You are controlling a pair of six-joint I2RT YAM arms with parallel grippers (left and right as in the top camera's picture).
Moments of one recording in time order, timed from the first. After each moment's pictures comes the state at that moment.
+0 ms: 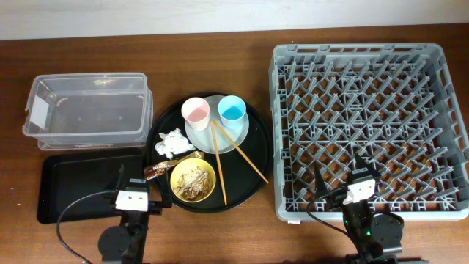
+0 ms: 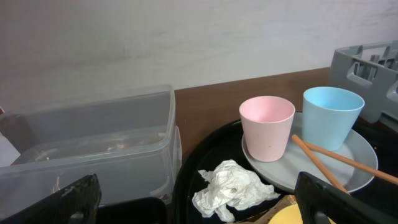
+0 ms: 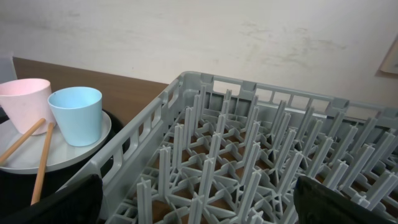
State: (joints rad) left arm -0.03 0.01 0.01 -0.07 0.04 0.12; right arm 0.06 0.01 0.01 -0.07 -0.13 -0.10
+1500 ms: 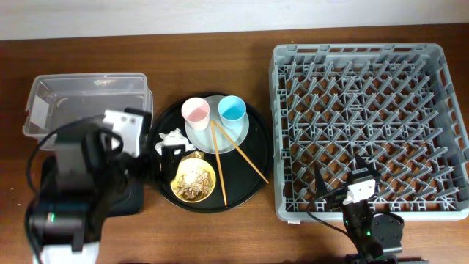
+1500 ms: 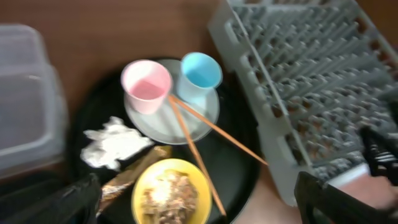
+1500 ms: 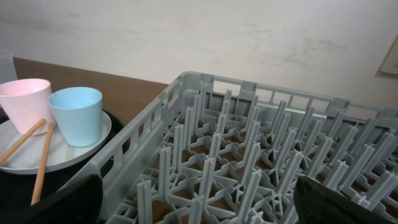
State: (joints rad) left arm -0.03 0.98 1.16 -0.95 0.46 0.01; right arm 0.06 0.01 0.01 -0.07 -0.13 -0.10
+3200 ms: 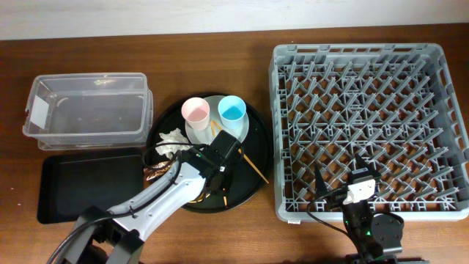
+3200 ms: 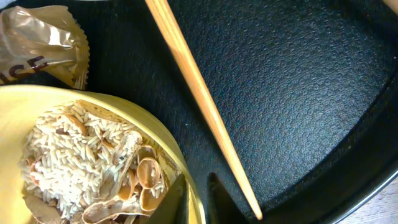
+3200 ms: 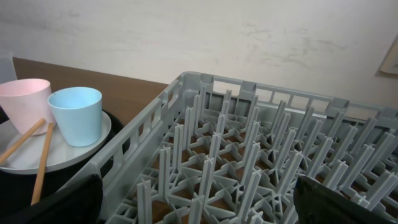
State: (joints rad) left arm -0.65 1.61 0.94 -0.73 -0.07 -0.36; right arm 0.06 0.01 0.01 -0.07 -0.13 -0.10
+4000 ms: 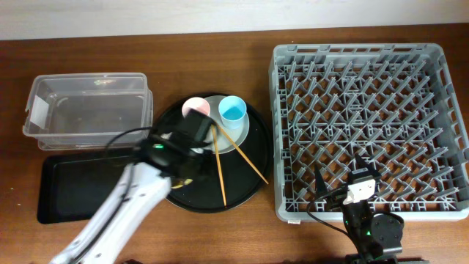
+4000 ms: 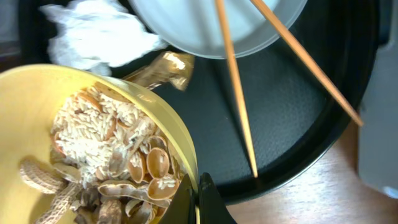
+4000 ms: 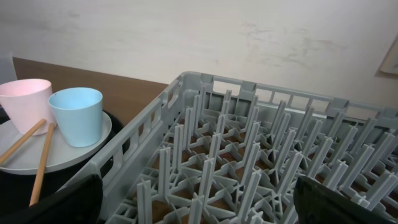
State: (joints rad) left arm -0.47 1.38 1.15 -1.04 -0.05 -0.34; right arm 0.06 0.01 0.01 -0.07 -0.13 -0.10
